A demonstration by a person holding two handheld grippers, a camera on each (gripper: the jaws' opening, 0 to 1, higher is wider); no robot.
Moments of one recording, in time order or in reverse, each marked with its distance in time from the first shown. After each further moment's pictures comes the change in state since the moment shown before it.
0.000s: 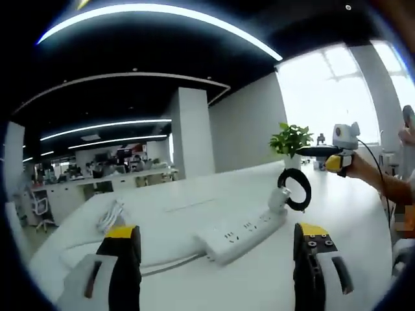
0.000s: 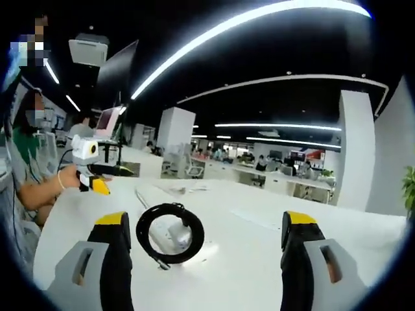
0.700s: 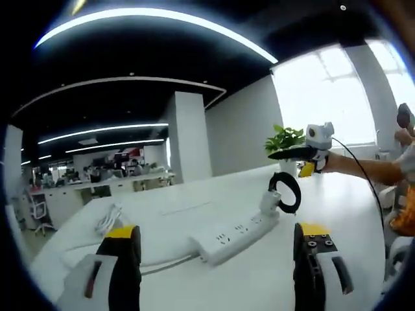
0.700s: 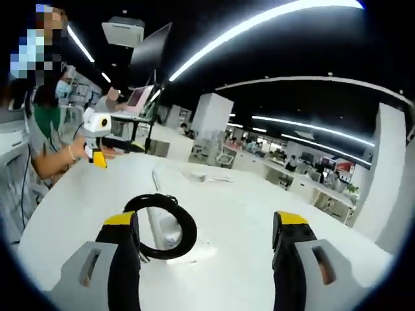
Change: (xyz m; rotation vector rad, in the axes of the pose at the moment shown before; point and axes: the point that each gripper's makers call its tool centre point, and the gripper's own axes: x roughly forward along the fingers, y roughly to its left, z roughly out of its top) left arm -0.014 -0.012 0.010 0.012 -0.033 -0.022; right arm 0.045 0.001 -0.017 -0.181 0.145 0.249
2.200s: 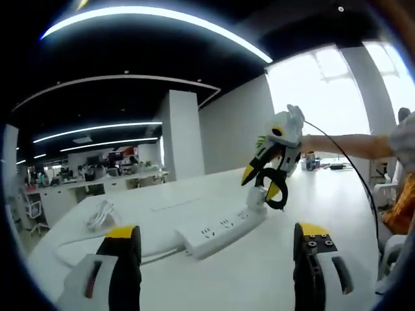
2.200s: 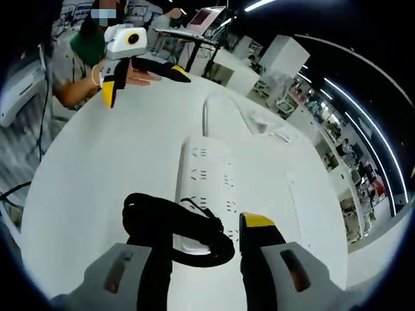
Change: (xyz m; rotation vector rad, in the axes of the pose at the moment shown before) left arm -0.001 -0.020 -0.015 0.000 0.020 -0.041; right arm 0.061 0.064 -0.026 -0.288 0.463 0.384
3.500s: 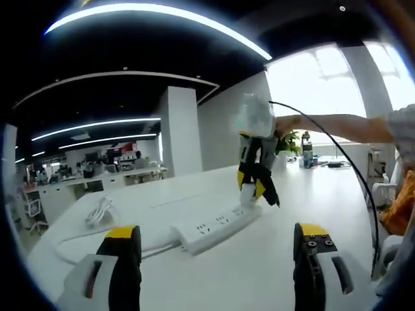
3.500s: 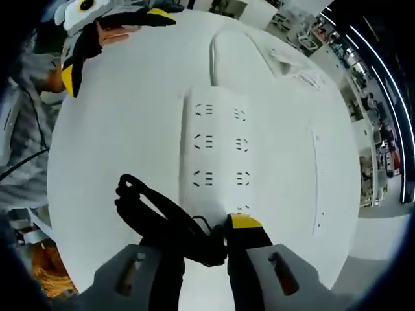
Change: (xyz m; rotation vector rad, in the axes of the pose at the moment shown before) left arm -0.007 -0.008 -0.001 -0.003 0.028 -0.011; right arm 0.011 -0.002 -0.015 0.130 0.486 0.236
